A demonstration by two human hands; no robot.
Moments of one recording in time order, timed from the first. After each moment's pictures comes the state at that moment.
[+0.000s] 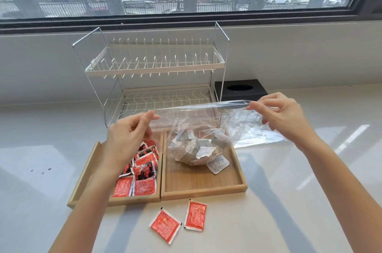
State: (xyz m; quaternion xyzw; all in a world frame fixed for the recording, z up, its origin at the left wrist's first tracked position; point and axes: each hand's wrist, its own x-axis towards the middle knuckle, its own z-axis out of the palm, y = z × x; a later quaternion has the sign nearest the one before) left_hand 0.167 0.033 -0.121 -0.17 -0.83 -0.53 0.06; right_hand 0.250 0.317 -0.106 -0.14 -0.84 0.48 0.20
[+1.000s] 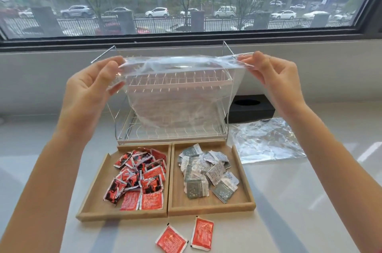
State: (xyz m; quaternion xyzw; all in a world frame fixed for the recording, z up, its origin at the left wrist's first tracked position) left_hand 0.134 0.000 -0.028 -0.23 -0.67 -0.70 0.11; right_hand 0.200 0.290 -0.029 0.03 -0.73 0.60 0.32
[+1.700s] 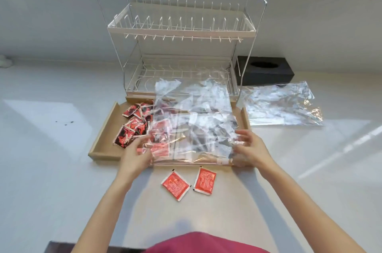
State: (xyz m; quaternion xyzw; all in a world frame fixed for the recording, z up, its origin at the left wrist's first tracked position) left_hand 0.204 -0.020 -0.248 0.05 -0.85 -0.52 -0.07; right_hand 0.255 0.257 -0.247 -0.24 -0.79 0.57 -0.01
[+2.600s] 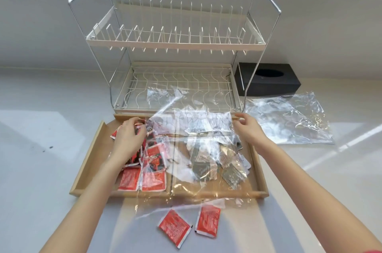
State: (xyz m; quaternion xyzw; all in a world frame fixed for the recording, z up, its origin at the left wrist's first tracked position) left_hand 0.074 0.003 -0.229 -0.01 -0.94 -0.33 -0.06; right_hand 0.134 0.283 -0.226 -0.26 -0.83 0.49 -0.03
